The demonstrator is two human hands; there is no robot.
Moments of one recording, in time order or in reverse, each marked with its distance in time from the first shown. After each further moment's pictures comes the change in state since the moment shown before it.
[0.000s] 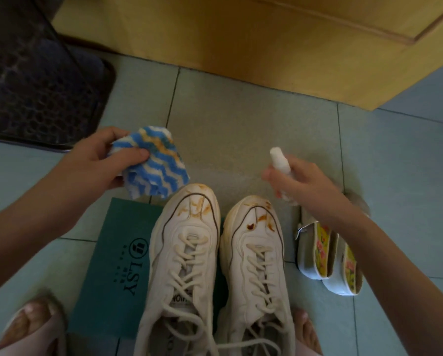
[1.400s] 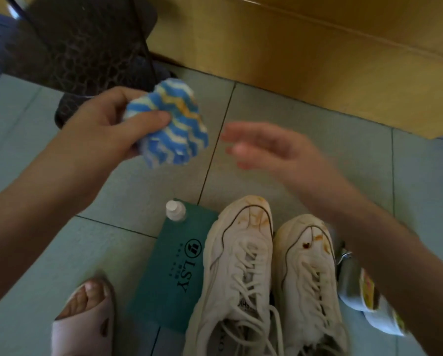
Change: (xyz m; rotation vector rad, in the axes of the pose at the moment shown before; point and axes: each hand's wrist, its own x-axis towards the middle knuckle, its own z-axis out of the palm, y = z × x) left_hand -0.016 0.056 -0.059 -0.082 0.135 0.068; right_hand 0.039 -0.110 0.063 0.182 -0.251 -0.225
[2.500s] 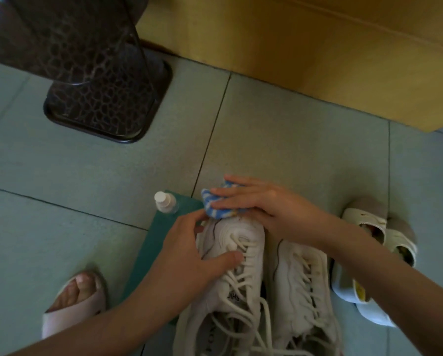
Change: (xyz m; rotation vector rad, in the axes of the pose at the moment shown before) left_hand -0.095 -0.097 0.071 0.368 -0.175 -0.321; right_hand -0.017 0.087 0.002 -0.600 -0.299 -0.291
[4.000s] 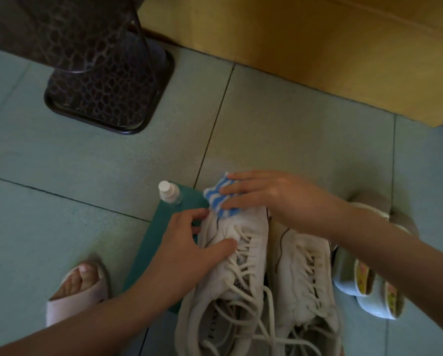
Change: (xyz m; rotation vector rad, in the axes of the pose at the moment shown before) left_hand 0.005 -0.017 0.004 -0.062 0.054 -0.021; right_hand 0.000 0.000 -0.011 -0.344 -0.113 -0.156
